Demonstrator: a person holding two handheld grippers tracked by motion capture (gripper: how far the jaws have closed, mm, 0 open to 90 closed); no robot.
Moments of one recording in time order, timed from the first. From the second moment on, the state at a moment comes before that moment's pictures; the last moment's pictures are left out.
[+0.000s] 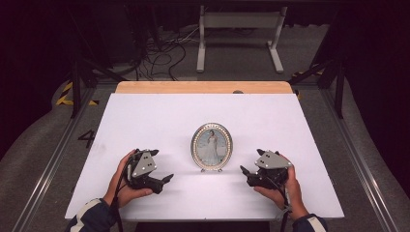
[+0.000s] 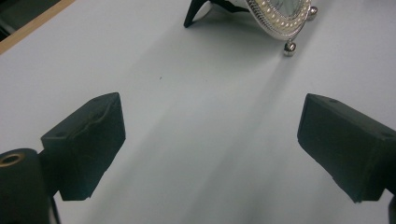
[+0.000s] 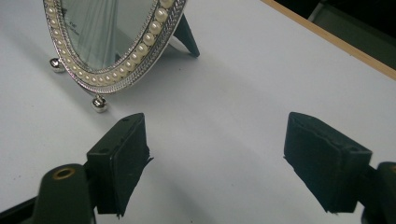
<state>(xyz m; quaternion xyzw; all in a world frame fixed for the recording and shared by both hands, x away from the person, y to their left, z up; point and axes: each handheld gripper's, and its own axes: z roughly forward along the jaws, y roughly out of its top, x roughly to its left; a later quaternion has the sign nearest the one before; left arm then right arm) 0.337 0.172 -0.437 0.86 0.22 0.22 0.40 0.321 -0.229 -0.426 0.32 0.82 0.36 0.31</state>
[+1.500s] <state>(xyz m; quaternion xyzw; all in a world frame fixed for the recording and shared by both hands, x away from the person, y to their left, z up) 0.306 0.242 -0.451 0.85 0.26 0.23 0.39 0.293 -0.284 -0.442 0.36 0.80 0.35 0.32</state>
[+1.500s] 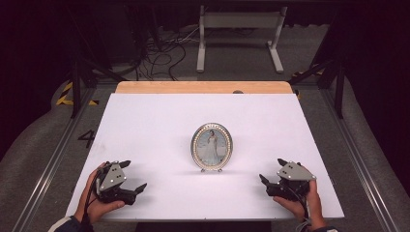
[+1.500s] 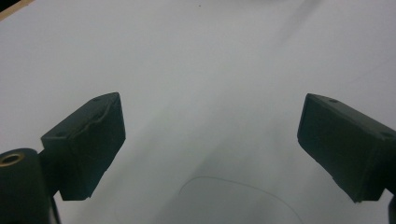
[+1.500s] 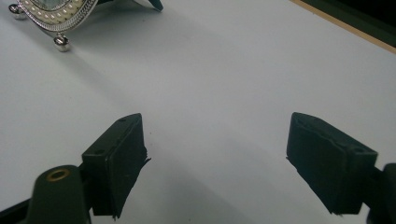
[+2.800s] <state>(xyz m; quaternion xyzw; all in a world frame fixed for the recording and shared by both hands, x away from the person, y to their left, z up) 0.300 0.253 -0.455 0.85 0.27 0.22 0.39 0.284 -0.288 -0.446 0.37 0.79 0.36 0.32</state>
